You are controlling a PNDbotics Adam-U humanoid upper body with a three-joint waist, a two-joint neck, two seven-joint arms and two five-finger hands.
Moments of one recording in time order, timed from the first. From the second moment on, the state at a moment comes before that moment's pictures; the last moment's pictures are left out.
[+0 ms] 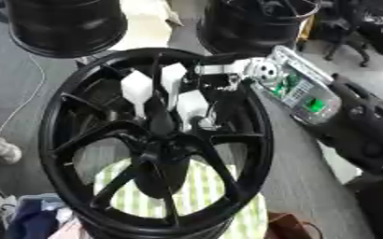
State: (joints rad) left arm -0.21 0.14 0.29 -1.69 -0.04 -0.10 -0.56; right arm -0.74 -0.69 0.48 -1.75 0.38 0.49 0.75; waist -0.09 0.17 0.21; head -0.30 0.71
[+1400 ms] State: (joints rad) left arm -0.17 0.15 0.32 -1.69 -0.05 -0.08 -0.54; right arm -0.29 -1.04 0.01 -1.99 0.19 0.46 0.38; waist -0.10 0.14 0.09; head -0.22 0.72
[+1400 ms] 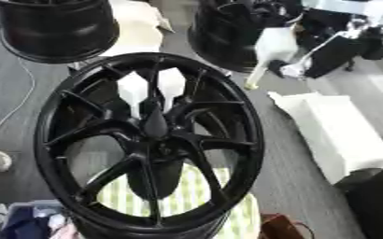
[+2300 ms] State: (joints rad) left arm -0.17 0.15 0.33 -1.70 -0.05 -0.08 -0.51; right arm 0.16 -0.33 -0.30 -1.63 0.20 0.48 -0.63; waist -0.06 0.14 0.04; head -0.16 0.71
